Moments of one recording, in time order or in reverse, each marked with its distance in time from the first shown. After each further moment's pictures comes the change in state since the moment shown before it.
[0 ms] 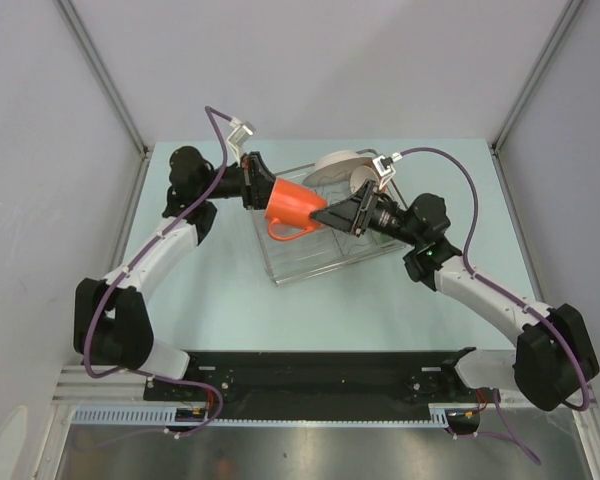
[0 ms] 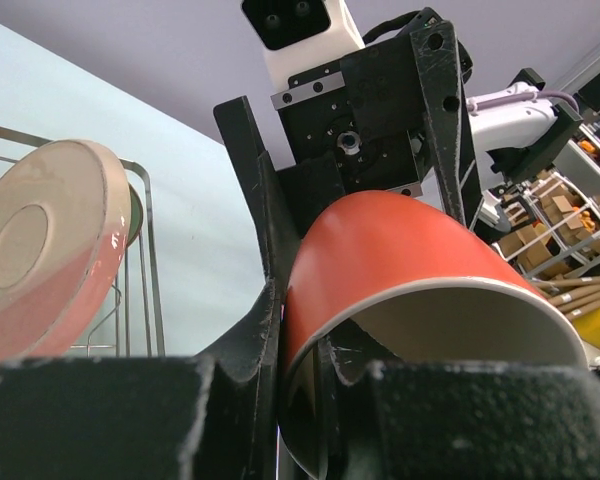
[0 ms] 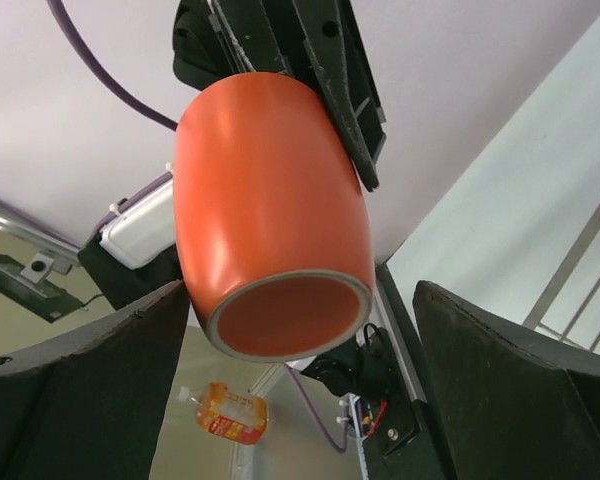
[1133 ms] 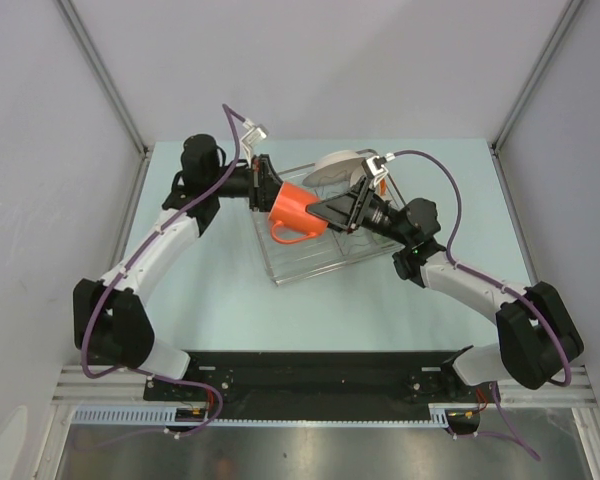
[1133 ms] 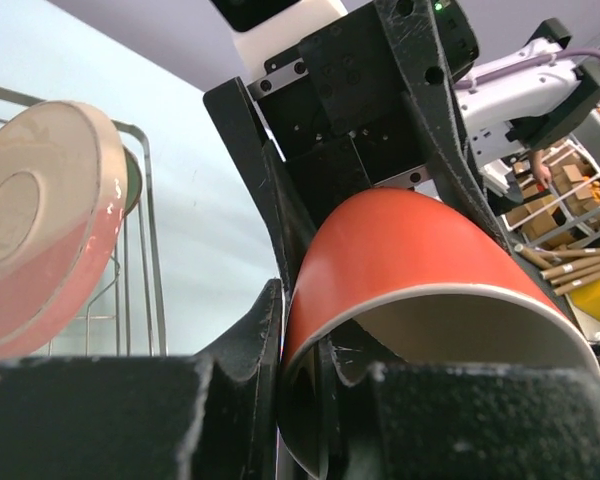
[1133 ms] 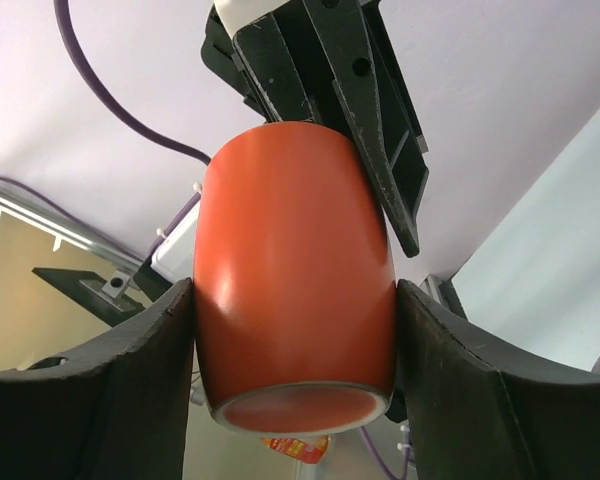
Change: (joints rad) left arm -0.030 0.015 0.116 -0.414 0.002 0.290; right arm 0.024 0.128 -0.016 0.288 0.007 0.230
